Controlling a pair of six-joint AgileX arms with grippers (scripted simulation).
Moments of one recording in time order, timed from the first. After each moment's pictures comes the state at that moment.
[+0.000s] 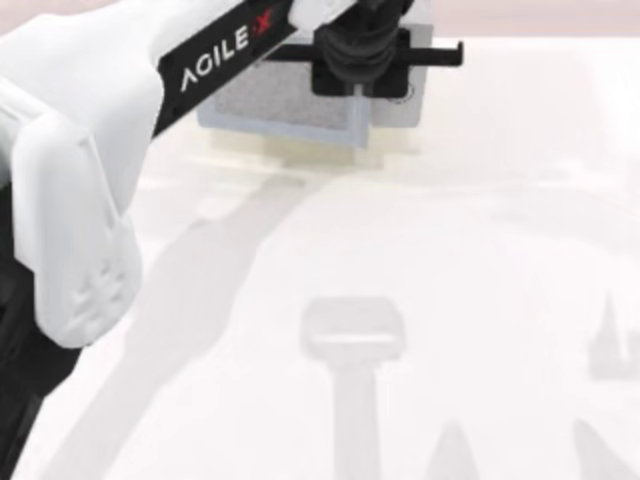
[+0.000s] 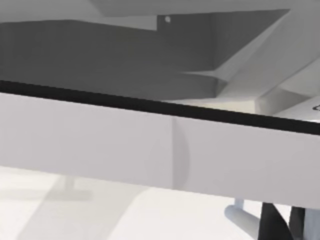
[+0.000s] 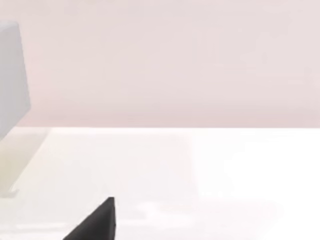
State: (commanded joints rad) left arm -0.66 2.38 2.34 -1.08 -0.28 -0.51; right arm 0.00 0.00 0.00 0.00 0.00 0.00
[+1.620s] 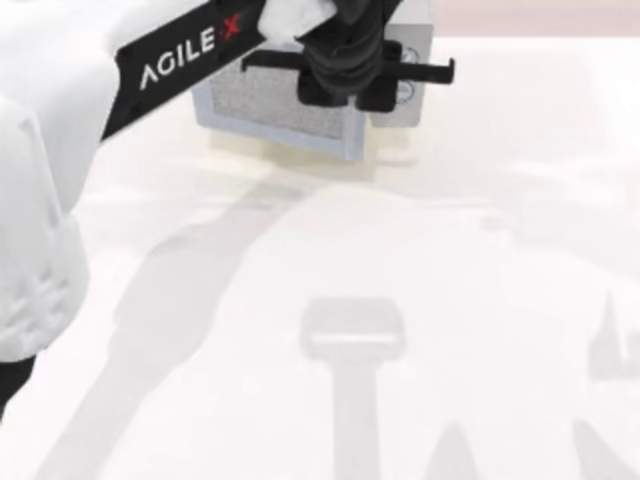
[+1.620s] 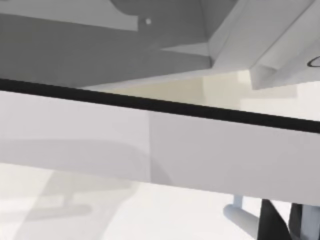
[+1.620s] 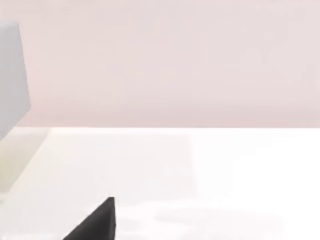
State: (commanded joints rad) left arm -0.65 2.25 2.11 -0.95 -0.23 -0.42; right arm 0.00 0.00 0.00 0.00 0.00 0.00
